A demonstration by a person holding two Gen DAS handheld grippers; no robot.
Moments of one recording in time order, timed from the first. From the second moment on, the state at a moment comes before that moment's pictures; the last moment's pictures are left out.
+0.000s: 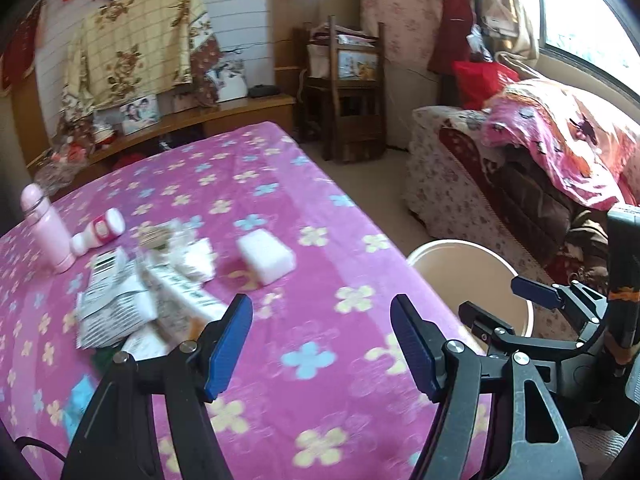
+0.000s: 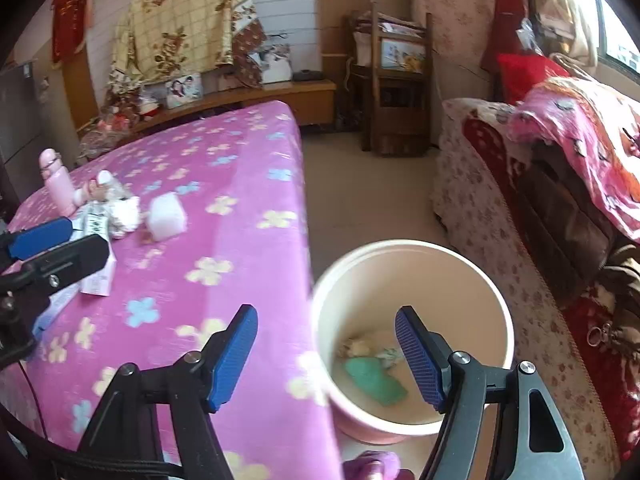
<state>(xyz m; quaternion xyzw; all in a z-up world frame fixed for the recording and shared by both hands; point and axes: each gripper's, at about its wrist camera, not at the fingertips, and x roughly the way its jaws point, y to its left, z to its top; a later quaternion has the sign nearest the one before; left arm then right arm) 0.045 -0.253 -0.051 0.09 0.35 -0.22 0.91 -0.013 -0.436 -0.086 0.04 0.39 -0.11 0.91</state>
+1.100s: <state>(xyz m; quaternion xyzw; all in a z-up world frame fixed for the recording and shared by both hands) 0.046 -0.075 -0.039 0.02 0.34 -0.10 0.94 0.025 -0.284 -0.059 0.00 0.39 -0.02 0.92</state>
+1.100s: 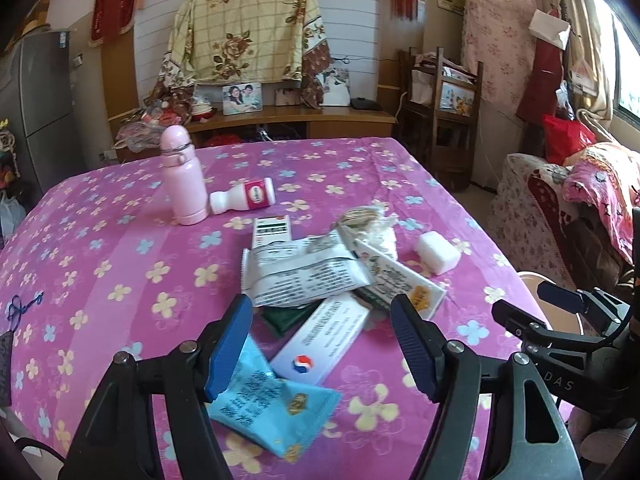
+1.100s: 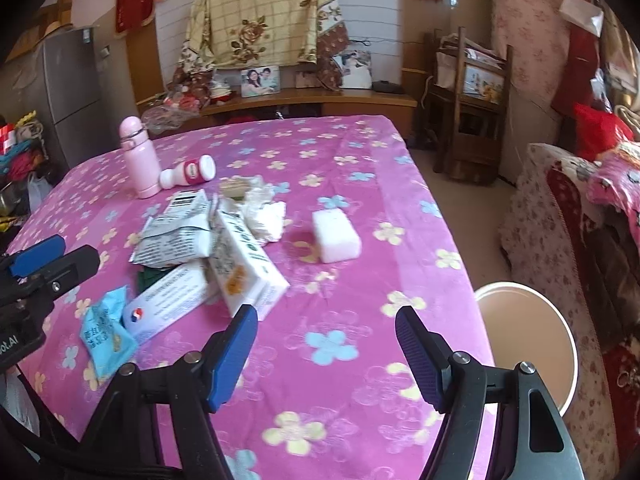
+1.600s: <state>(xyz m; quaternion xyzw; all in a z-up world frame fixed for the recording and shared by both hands) 0.046 0.004 -0.060 0.01 0.38 -0.06 0.92 0.038 -0.257 -0.067 -0.02 0.42 0.01 0.91</state>
